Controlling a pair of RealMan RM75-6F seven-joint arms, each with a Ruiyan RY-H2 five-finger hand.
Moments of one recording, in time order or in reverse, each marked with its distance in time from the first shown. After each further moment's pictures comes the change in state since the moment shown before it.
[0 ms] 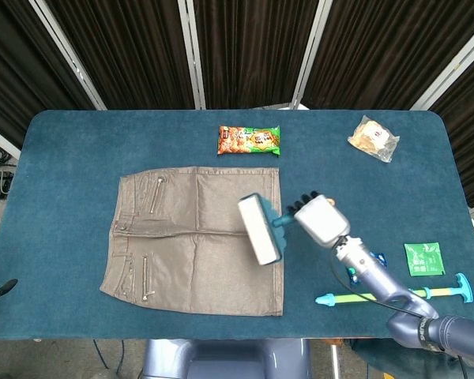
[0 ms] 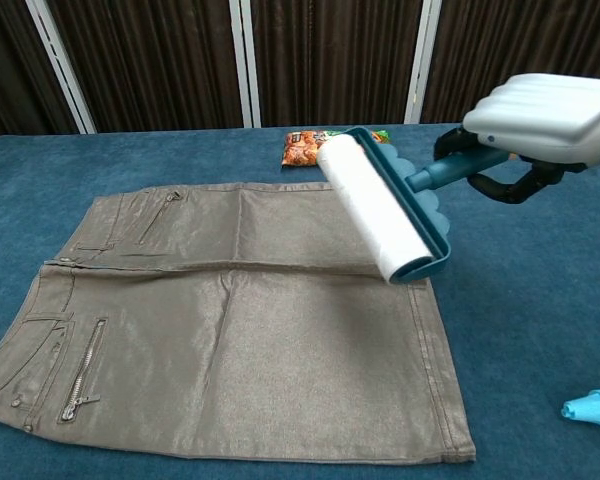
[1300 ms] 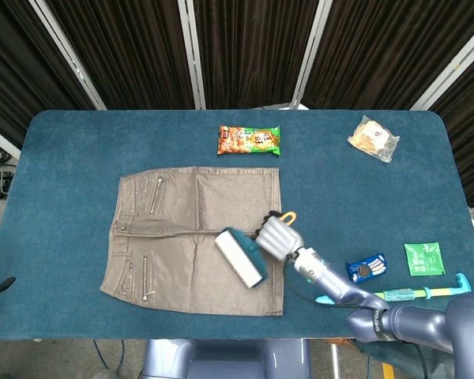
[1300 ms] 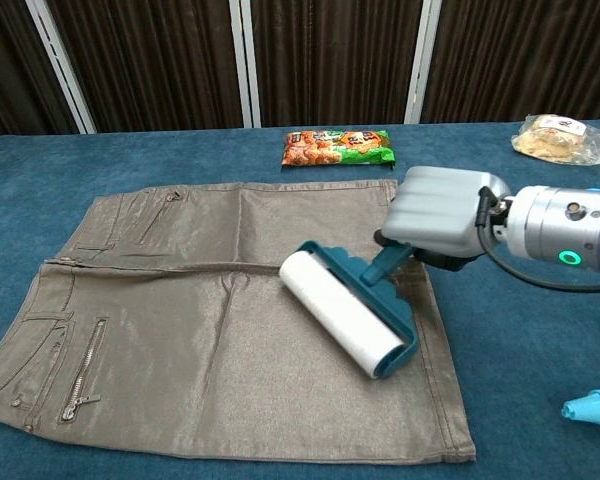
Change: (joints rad) left arm -0.023 -0.013 -0.011 0.022 -0.058 -0.052 0.015; right arm 0.141 -0.198 -0.072 0.116 0.186 -0.160 -0.493
